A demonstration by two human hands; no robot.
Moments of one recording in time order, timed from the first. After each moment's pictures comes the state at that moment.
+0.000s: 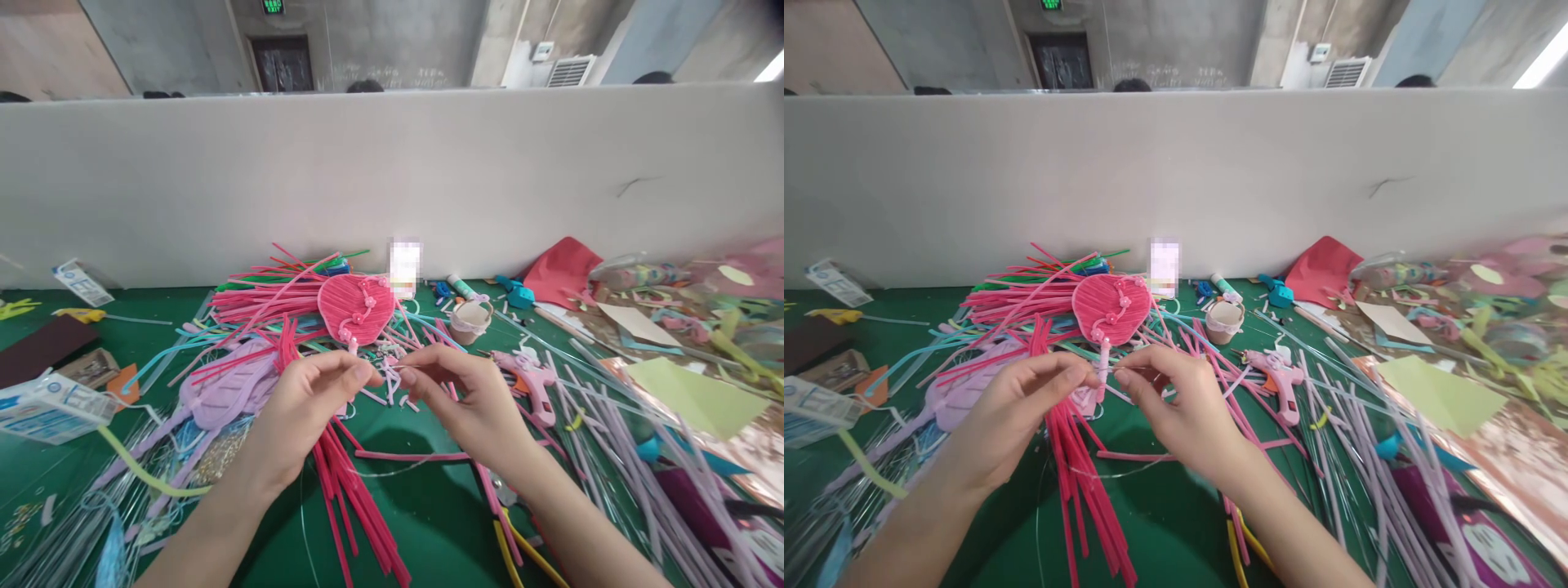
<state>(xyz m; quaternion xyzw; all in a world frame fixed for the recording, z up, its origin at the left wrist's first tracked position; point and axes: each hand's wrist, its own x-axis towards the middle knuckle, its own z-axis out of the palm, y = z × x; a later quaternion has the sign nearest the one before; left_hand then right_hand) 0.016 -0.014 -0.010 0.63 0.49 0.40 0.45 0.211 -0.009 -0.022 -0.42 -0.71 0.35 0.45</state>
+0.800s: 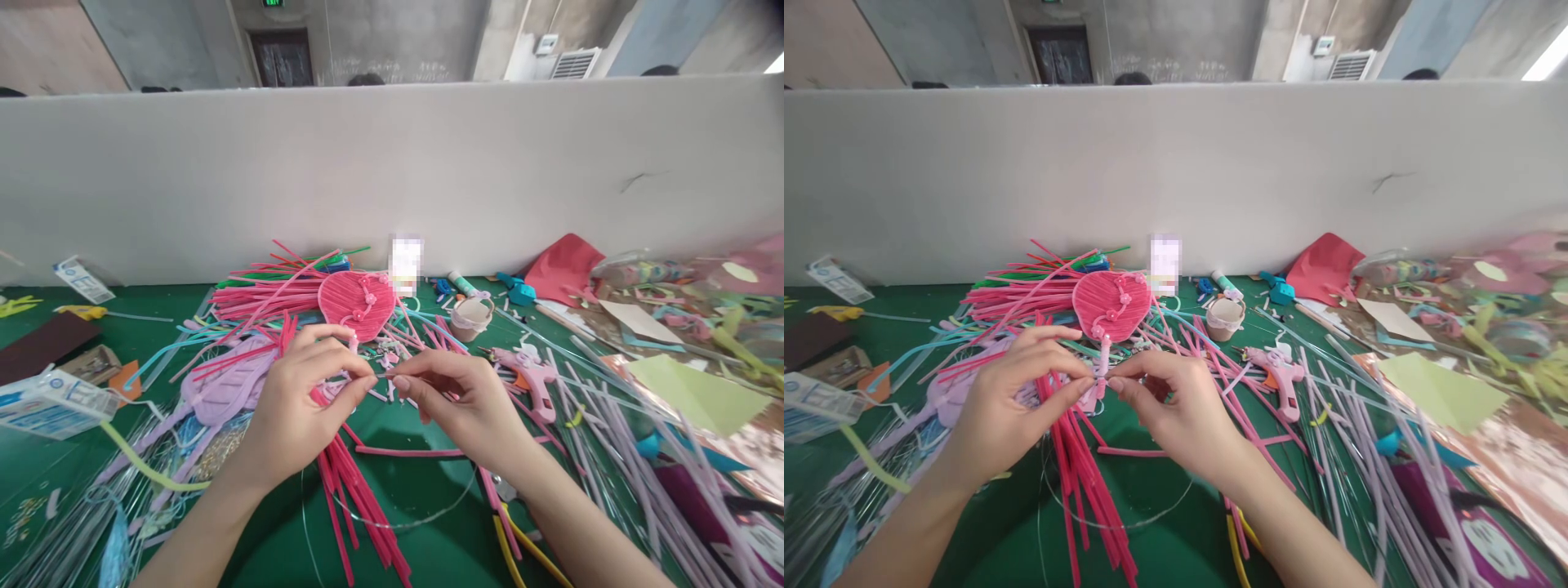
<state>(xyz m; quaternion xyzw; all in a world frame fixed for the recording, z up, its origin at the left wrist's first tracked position) 0.009 -0.011 -0.008 0.81 0.41 0.40 0.12 0.212 -0.011 -0.023 -0.42 -0.69 0.42 0.41</state>
